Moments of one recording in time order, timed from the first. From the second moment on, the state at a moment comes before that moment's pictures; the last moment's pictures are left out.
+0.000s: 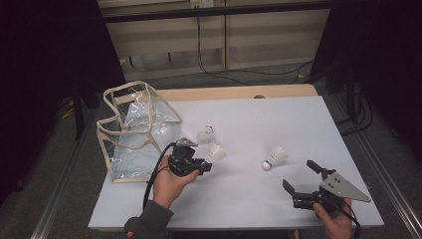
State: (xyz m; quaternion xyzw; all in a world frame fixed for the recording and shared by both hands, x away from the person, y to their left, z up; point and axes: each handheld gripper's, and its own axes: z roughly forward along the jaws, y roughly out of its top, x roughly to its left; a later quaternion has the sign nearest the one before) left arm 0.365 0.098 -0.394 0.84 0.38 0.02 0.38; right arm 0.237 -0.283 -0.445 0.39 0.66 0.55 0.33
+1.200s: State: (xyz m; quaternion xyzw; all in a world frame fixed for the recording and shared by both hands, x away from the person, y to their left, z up) left arm 0.374 0.108 -0.358 0.84 0.39 0.01 0.37; right arm 0.236 -0.284 -0.445 0.39 0.66 0.55 0.33
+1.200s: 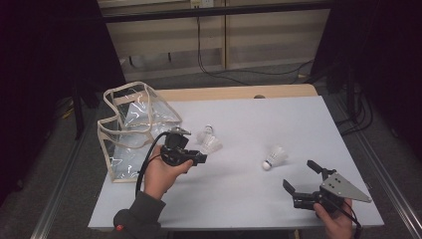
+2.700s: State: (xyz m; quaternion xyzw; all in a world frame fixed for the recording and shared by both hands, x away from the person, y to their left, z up) left arm 0.385 0.115 -0.324 0.84 0.39 0.02 0.37; right arm 0.236 -0.285 -0.444 0.40 0.66 0.55 0.33
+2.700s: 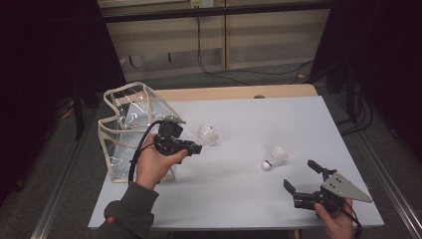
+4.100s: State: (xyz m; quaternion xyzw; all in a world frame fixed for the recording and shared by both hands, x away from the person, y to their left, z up) left arm 0.398 0.120 -0.295 0.84 0.40 0.03 0.36; right arm 0.236 -0.285 -0.444 0.39 0.66 0.55 0.33
